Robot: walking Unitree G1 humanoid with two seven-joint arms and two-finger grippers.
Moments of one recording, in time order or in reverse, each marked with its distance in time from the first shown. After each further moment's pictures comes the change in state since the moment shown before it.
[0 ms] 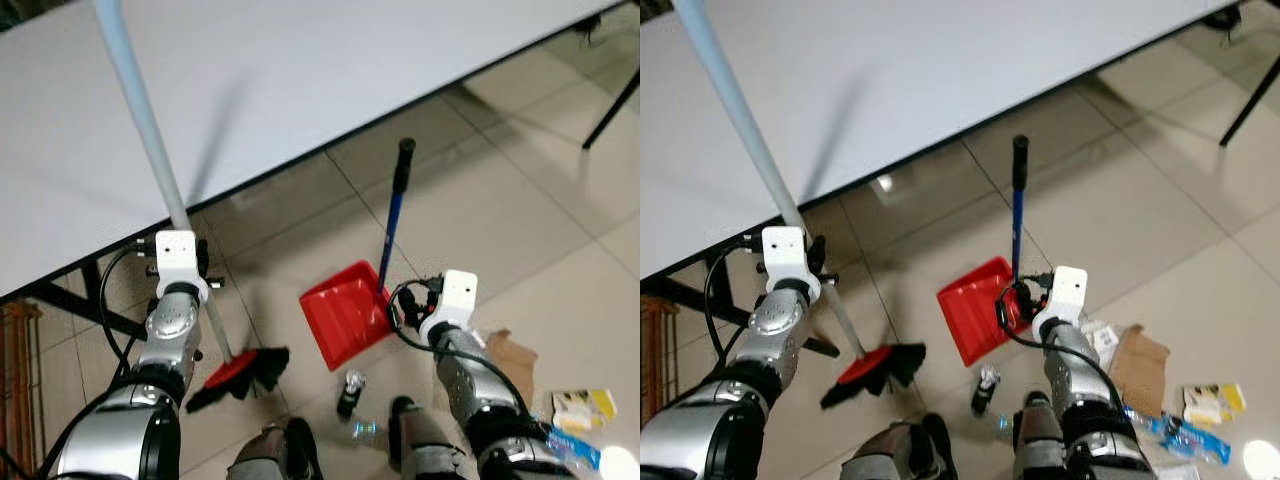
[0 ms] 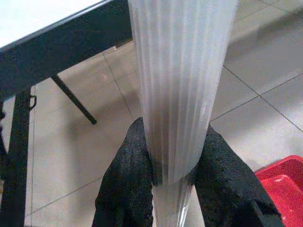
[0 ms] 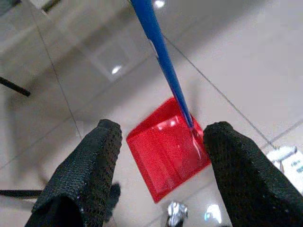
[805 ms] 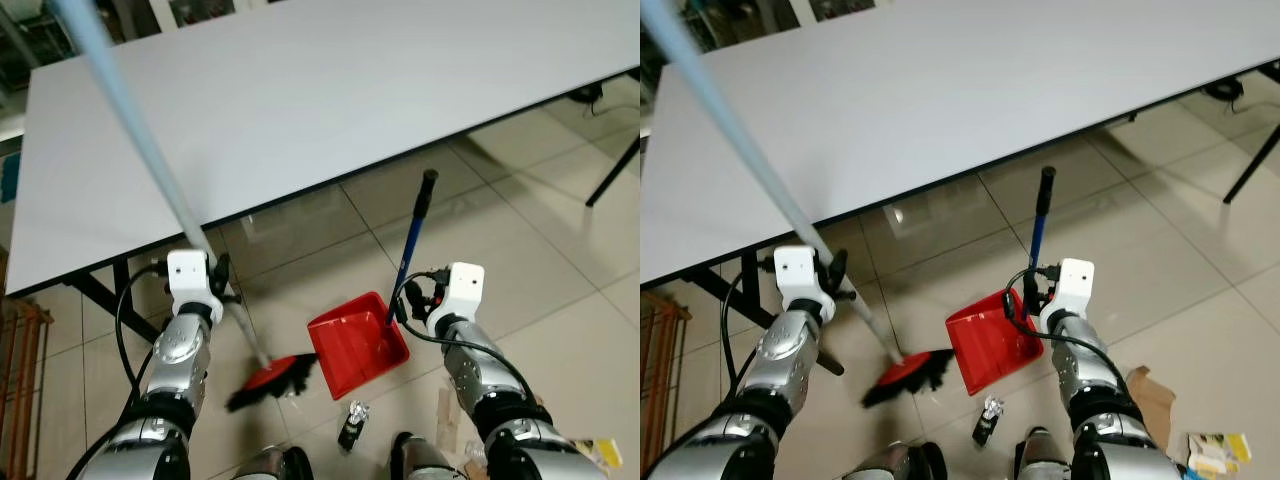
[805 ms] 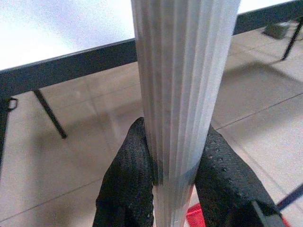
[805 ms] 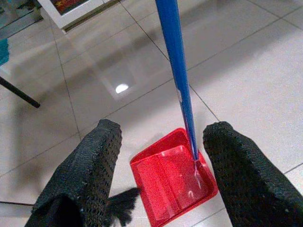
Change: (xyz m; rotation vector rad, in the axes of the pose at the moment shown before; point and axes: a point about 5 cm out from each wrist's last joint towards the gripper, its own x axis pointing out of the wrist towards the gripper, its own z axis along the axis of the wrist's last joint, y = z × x) left arm -0.019 -0.017 -0.017 -0.119 -0.024 -0.163; right arm 0.007 -0.014 0.011 -0.030 -0.001 -0.023
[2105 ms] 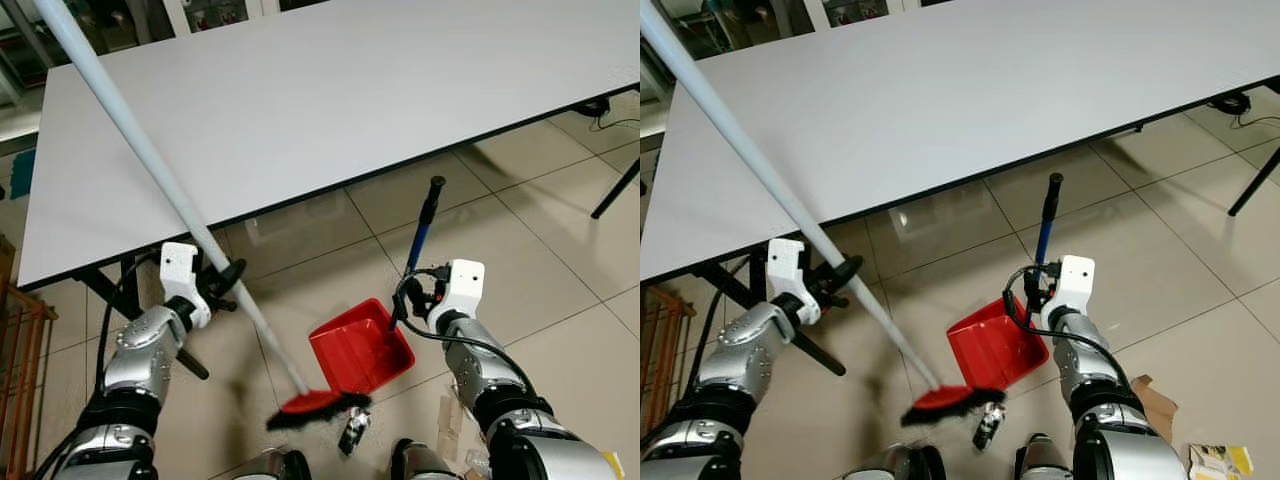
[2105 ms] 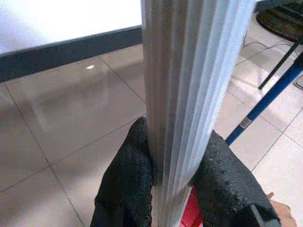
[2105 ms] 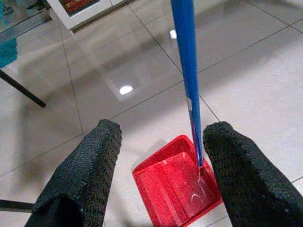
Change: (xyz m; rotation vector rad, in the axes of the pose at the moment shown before) left arm -0.002 0.017 0.019 -0.085 0.116 -0.374; right arm 0.003 -0.001 0.001 -0.001 0.000 0.011
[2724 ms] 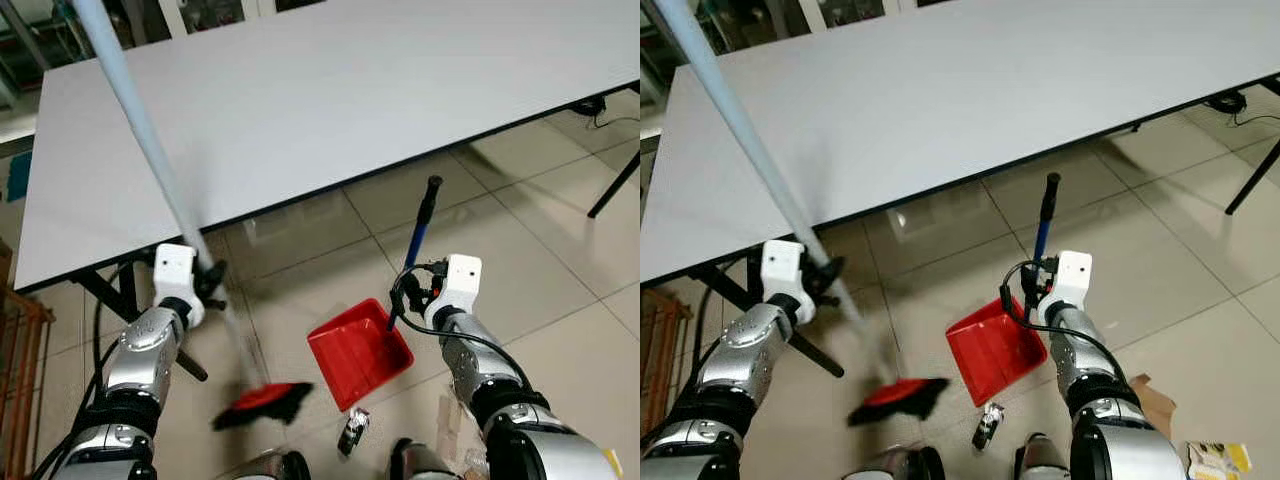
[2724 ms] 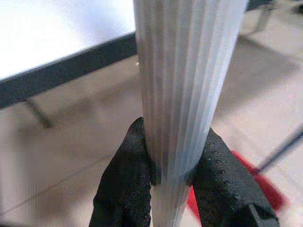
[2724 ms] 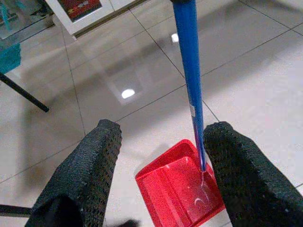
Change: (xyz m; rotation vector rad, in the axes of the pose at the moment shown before) left arm -0.003 0.013 -0.006 0.153 0.034 0.293; right arm 0.003 0.006 0.005 0.006 -0.015 0.013
